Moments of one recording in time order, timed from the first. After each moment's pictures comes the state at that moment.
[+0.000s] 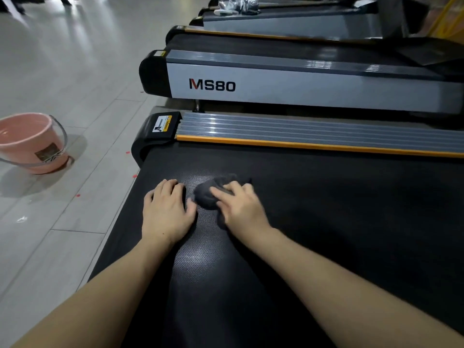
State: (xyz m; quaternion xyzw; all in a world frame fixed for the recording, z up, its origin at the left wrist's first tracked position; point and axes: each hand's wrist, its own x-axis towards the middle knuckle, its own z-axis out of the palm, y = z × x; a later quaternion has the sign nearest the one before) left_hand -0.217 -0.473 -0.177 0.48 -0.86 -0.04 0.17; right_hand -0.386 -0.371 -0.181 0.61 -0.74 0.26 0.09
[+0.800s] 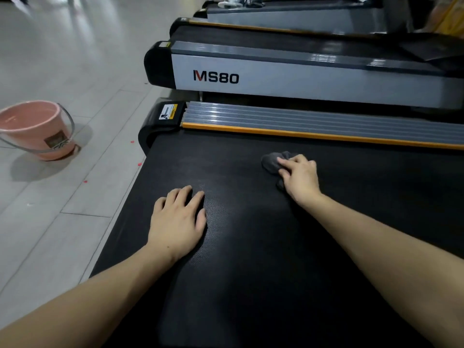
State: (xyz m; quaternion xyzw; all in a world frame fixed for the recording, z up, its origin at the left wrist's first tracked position) left_hand -0.180 -0.408 -0.176 0.41 -0.90 -0.01 0.12; right_hand -0.511 -0.330 -0.172 0.46 -0.84 0.27 0.08
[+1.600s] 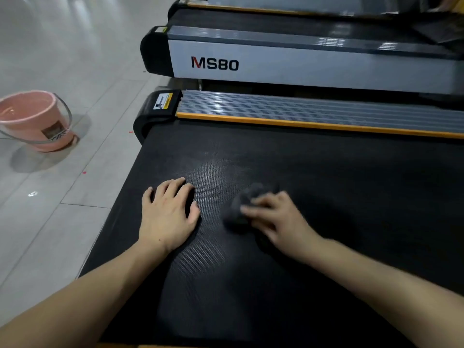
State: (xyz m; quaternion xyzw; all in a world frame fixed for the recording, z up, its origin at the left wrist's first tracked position) left_hand -0.183 -0.406 -0.176 0.45 -0.88 -0.02 0.13; right_hand -0.421 -0.243 -0.169 0.71 -0.65 0.28 -0.01
